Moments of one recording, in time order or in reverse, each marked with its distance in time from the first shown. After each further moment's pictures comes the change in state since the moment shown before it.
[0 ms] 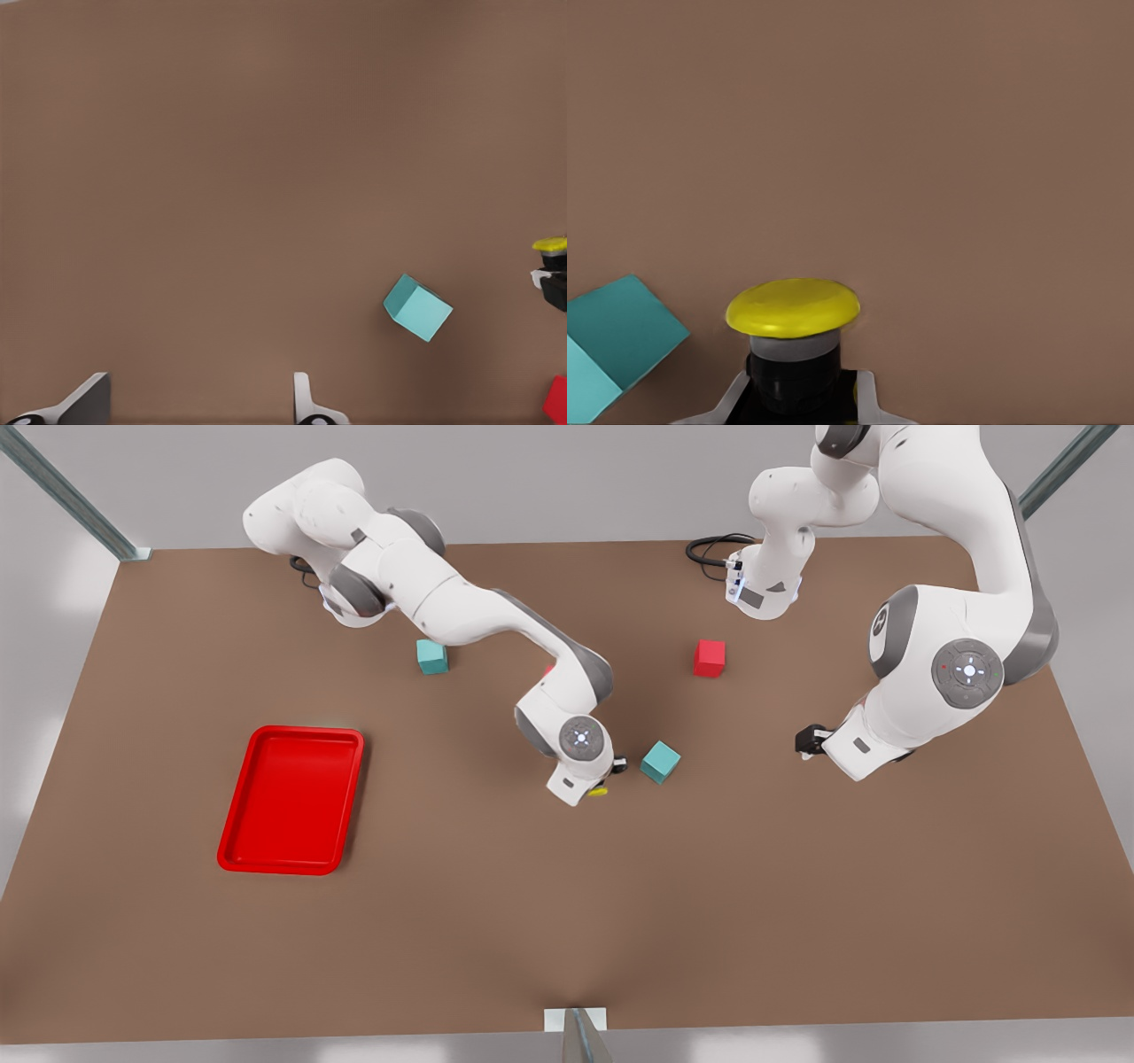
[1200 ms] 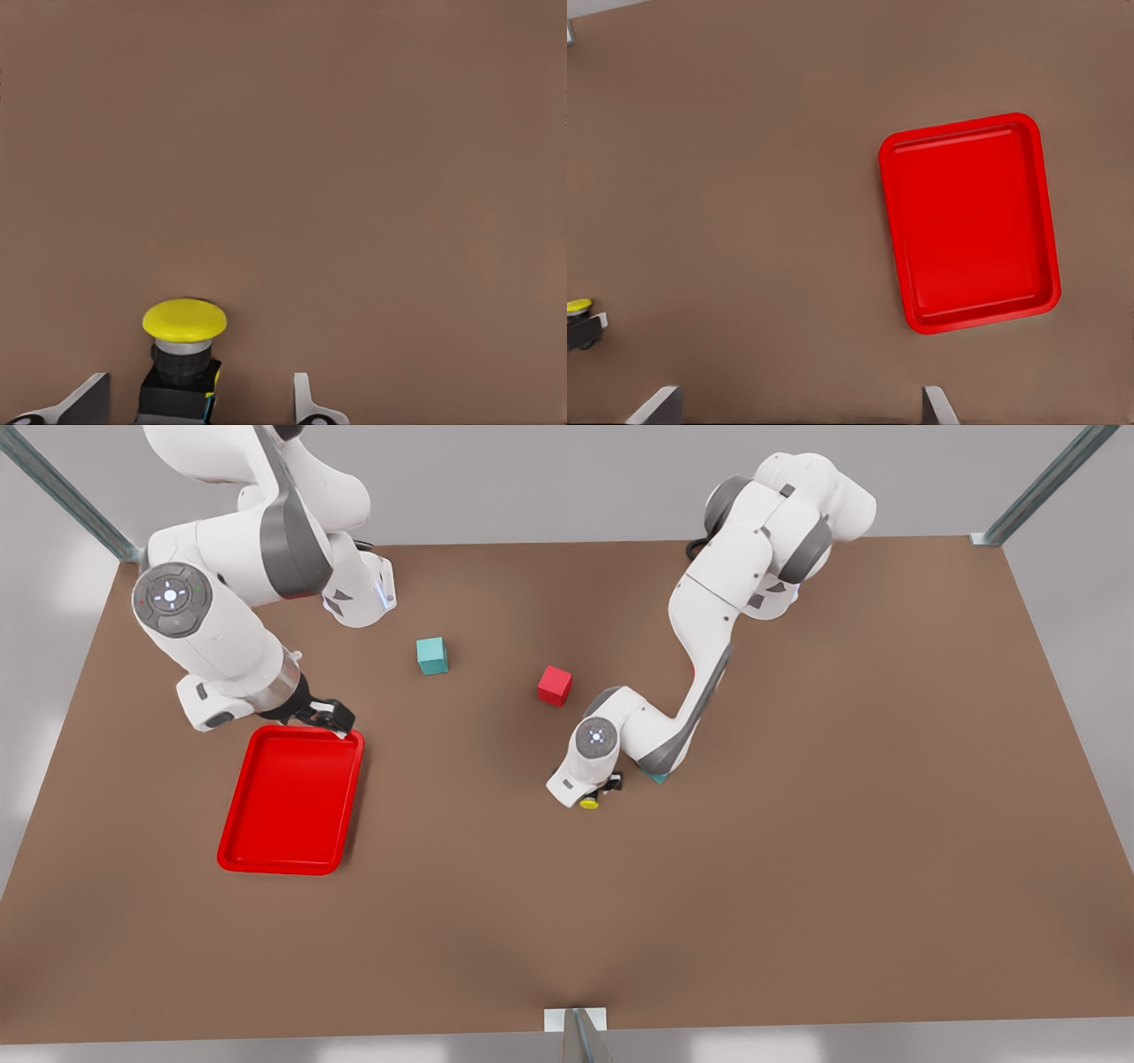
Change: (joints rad) left arm -0.566 0.580 0.027 -0.013 -0.038 0.715 -0.660; right arm -0.609 -0.928 0.092 -0.563 -0.177 -0.401 -0.159
